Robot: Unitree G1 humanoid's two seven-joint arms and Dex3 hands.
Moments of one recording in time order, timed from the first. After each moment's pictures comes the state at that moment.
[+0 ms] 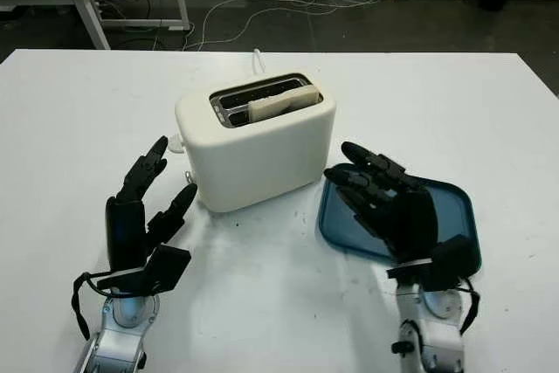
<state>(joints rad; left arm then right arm) 0.13 0.02 -0.08 -0.10 0.49 -0.27 0.44 0.09 -0.05 -0.10 -0.08 0.32 -0.11 0.27</state>
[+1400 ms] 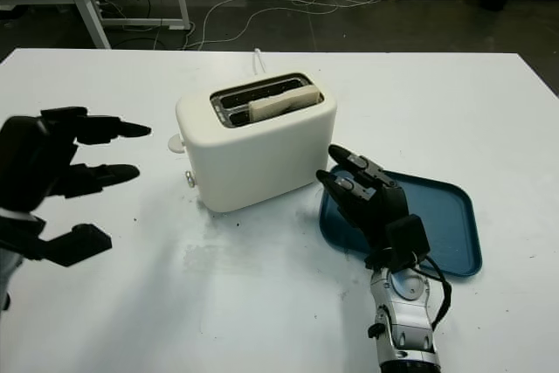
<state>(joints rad) -0.07 0.60 0.16 -0.34 0.52 -0.24 -0.11 -0.02 -0.06 -0.09 0.10 0.17 -0.17 0.21</state>
